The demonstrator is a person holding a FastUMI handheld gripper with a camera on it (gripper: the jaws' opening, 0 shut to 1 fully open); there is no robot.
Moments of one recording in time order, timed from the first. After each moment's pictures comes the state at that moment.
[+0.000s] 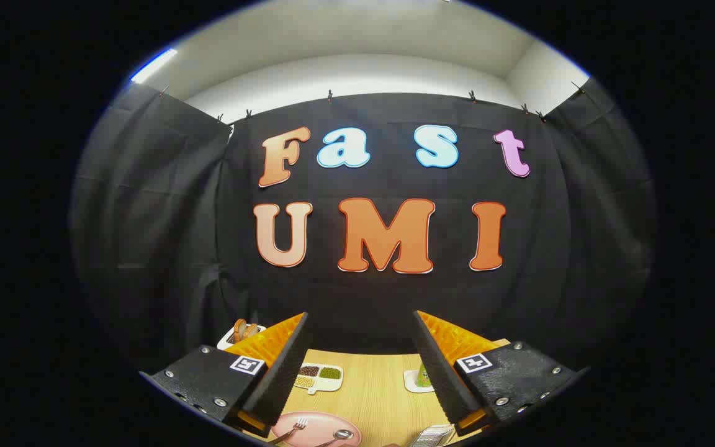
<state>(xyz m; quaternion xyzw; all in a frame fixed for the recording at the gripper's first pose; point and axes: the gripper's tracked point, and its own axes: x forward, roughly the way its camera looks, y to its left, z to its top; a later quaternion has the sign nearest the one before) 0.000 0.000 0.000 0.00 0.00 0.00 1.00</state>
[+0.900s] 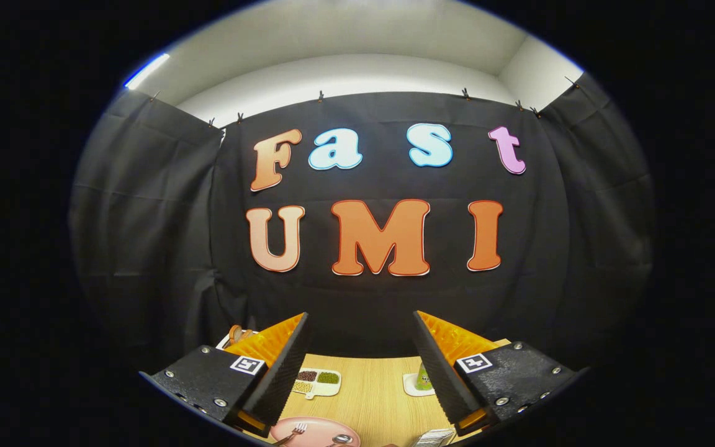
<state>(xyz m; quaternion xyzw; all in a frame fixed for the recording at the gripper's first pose) 0.016 -0.012 0.004 0.01 0.00 -0.01 1.00</state>
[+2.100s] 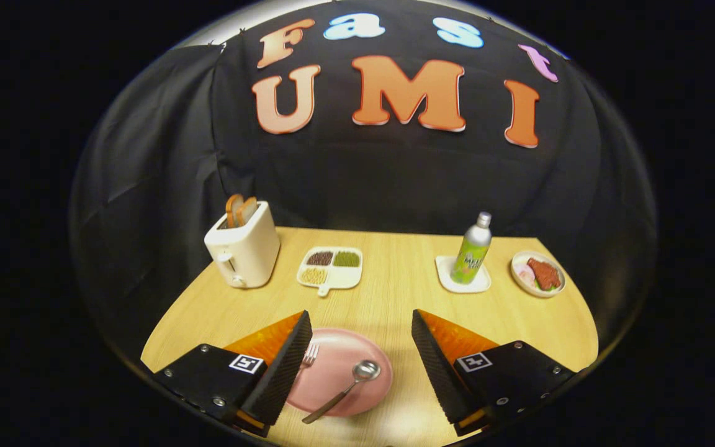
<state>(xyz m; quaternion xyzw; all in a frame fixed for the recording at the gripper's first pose) -0.003 0.056 -0.258 0.01 0.33 0.03 0.94</state>
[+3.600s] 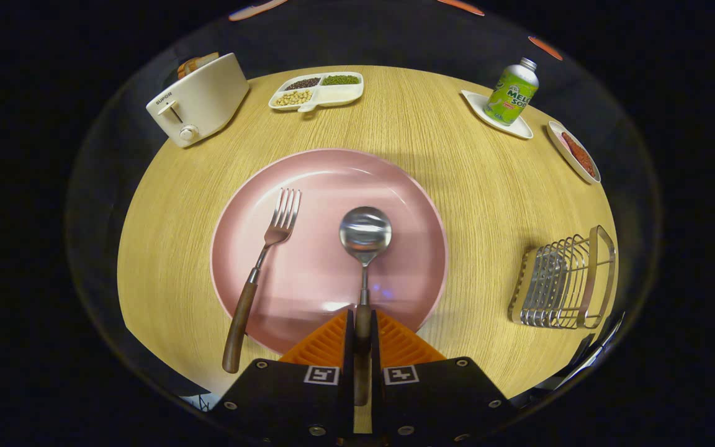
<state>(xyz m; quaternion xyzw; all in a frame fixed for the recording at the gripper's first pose) -0.089 0.071 -0.415 -0.02 0.61 0.01 0.79</state>
